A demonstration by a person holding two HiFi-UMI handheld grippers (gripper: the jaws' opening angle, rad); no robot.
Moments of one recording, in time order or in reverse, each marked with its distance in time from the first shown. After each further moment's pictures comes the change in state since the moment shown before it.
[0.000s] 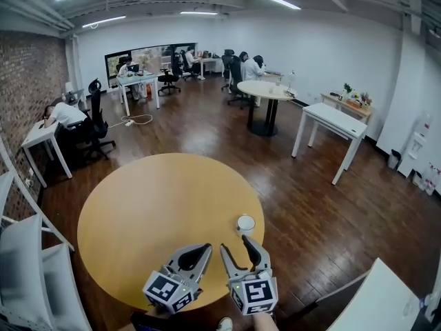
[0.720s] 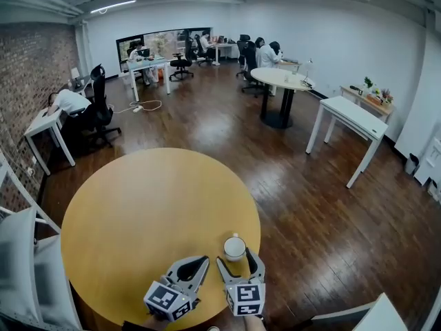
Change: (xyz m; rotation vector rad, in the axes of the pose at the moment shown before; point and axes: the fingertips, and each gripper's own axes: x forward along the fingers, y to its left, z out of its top) left arm 0.113 0.043 -0.114 -0.077 0.131 0.119; right arm 0.089 -0.114 -0.167 0.072 0.246 0.014
